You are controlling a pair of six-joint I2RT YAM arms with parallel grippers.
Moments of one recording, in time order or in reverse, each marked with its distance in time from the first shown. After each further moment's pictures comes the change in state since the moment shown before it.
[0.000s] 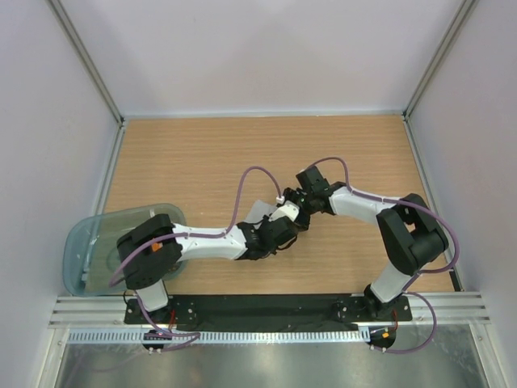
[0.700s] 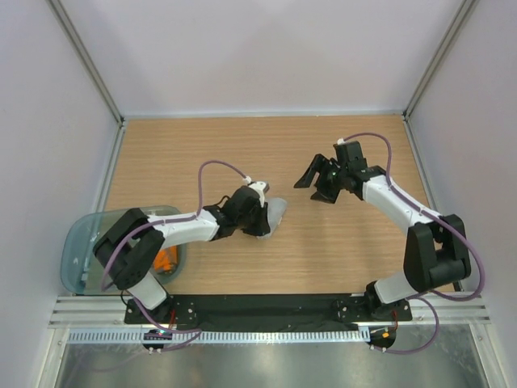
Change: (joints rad) left arm 0.326 -0.122 -0.167 0.234 0.554 -0.117; right arm -0.266 -0.143 0.130 -0.112 0.048 -0.111
